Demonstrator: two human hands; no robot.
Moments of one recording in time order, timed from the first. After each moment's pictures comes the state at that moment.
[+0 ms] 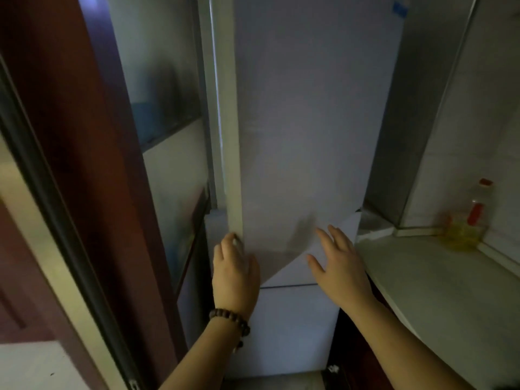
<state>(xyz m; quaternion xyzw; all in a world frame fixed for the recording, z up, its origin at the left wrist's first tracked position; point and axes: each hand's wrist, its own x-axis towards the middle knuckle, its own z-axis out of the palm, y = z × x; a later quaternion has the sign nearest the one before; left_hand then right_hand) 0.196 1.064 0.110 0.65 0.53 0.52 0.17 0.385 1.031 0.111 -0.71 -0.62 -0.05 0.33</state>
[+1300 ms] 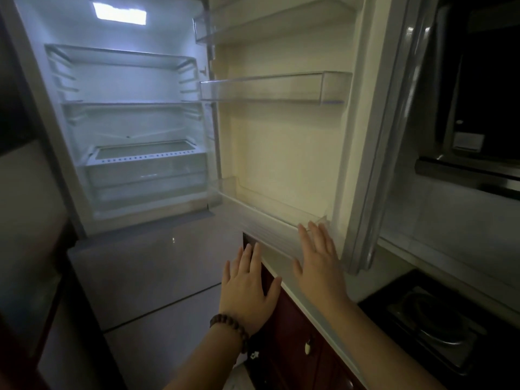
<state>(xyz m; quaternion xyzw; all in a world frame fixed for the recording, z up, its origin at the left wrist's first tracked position) 0.365 0.945 0.110 0.91 0.33 0.22 0.10 0.506 0.867 0.122 -0.82 -0.47 -0.21 0.27</state>
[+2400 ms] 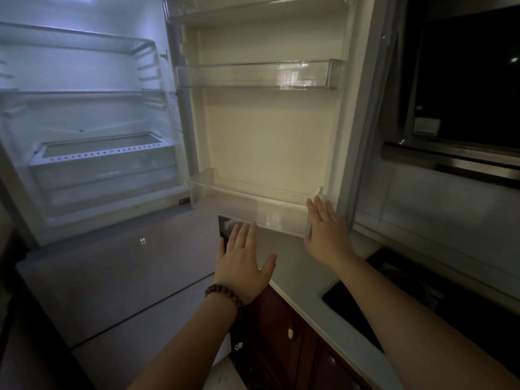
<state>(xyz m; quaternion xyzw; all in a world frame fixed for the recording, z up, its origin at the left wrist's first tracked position) 0.400 0.966 0.124 0.93 0.27 0.22 0.10 0.576 0.858 0.141 -0.90 -0.40 -0.12 0.15</state>
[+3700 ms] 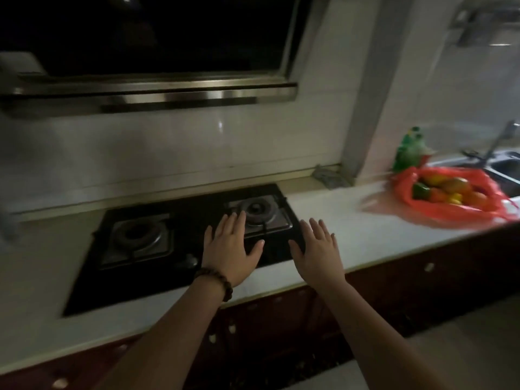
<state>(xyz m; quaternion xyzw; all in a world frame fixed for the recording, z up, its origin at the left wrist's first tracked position) 0.503 0.587 0.060 0.94 -0.28 0.06 0.17 0.413 0.419 0.046 -0.95 0.20 -0.15 0.18</state>
